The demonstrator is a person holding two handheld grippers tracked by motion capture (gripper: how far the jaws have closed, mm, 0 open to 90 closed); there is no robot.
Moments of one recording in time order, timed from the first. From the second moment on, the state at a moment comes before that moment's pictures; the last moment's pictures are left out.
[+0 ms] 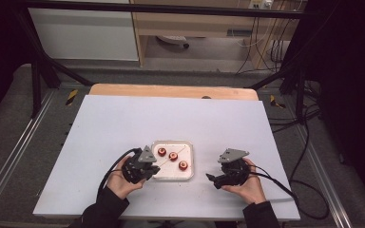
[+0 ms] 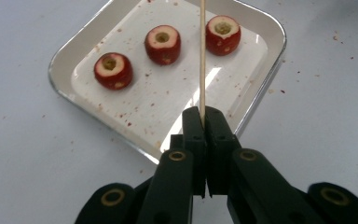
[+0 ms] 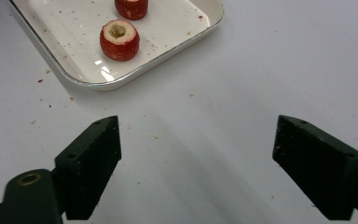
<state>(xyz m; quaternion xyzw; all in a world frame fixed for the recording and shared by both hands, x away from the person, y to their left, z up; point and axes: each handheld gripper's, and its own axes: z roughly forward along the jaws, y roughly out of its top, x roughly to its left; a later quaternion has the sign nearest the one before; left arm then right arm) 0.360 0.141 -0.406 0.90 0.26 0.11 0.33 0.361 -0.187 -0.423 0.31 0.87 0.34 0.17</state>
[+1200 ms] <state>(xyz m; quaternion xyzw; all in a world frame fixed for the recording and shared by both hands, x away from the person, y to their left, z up) 0.348 0.189 -0.427 0.86 0.32 0.13 0.38 0.402 -0.114 -0.395 0.34 0.89 0.30 0.09</state>
